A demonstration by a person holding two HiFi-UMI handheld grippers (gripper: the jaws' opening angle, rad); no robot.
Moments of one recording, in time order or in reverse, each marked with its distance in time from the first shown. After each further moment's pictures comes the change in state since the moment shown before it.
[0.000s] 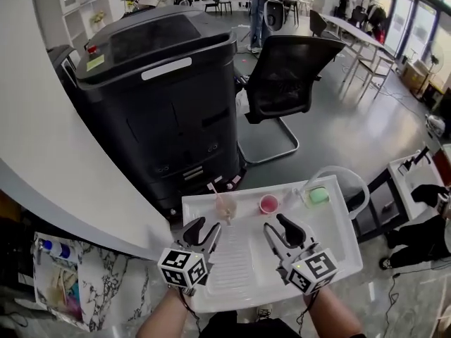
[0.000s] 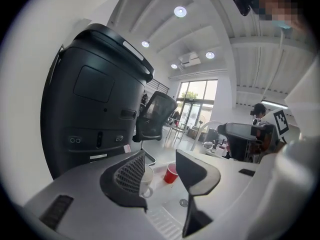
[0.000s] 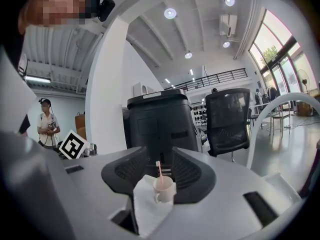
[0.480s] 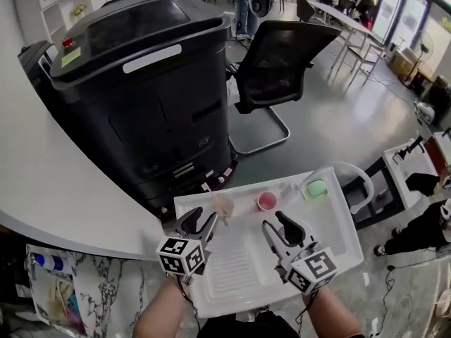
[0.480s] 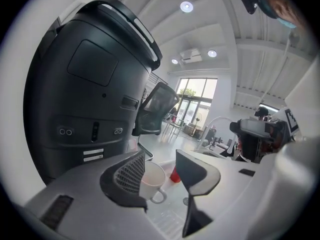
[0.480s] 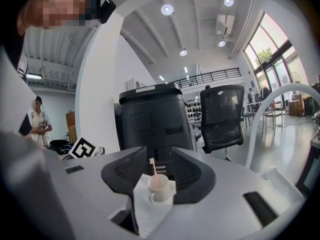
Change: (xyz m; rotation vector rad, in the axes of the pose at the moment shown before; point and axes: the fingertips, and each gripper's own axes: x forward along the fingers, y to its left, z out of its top) left arm 0.053 0.044 -0.019 -0.042 0.065 -0.056; right arm 0.025 -0.008 -0.016 0.018 0.034 -0.078
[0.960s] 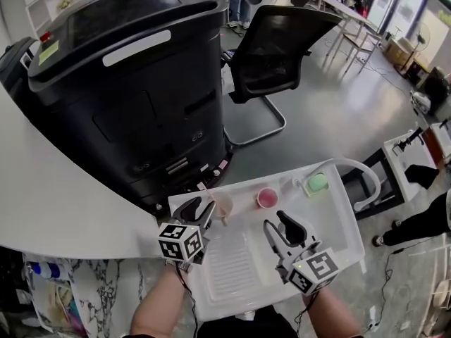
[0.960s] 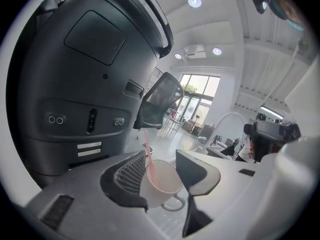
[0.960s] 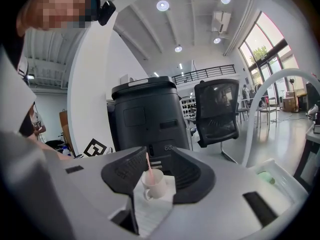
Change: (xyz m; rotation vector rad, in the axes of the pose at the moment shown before) left arm 0.051 0.036 -0.018 -0.050 0.070 -0.022; right arm 0.016 -0.015 -0.021 0.032 0.041 -0.055
